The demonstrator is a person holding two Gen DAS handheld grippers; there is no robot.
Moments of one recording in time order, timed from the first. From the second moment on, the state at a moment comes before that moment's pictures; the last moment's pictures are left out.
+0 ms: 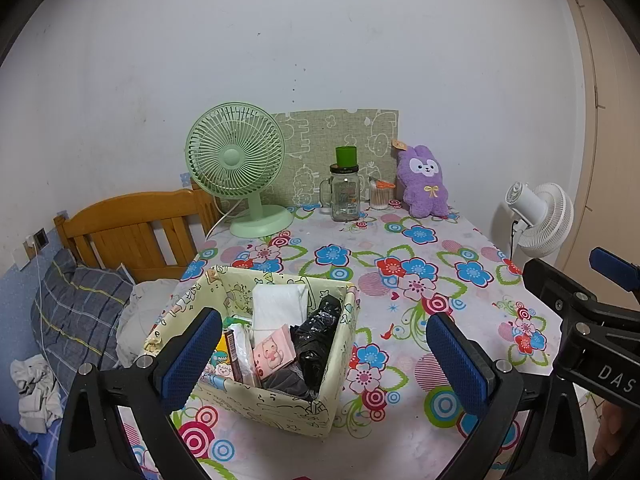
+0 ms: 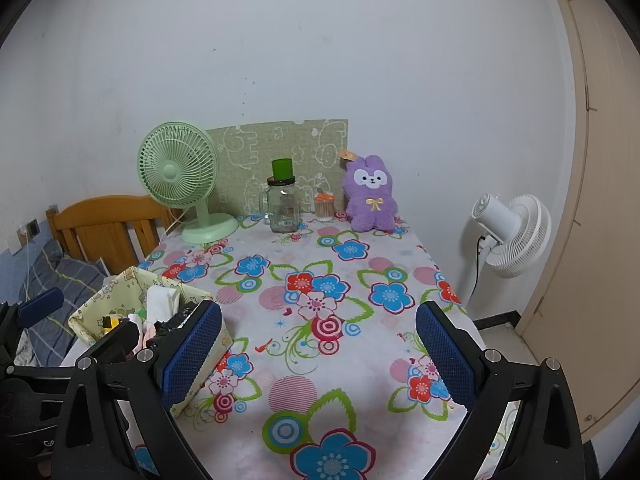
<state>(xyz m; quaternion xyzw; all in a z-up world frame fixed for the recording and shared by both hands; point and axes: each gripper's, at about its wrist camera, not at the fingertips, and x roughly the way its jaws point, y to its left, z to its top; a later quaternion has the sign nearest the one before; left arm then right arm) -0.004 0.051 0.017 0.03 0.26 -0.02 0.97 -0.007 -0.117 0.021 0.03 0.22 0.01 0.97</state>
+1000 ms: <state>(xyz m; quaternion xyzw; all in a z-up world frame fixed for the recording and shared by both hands) -0.003 0.051 0.018 0.03 0.26 -0.02 0.97 -0.007 -0.118 0.021 0.03 0.22 0.01 0.98</state>
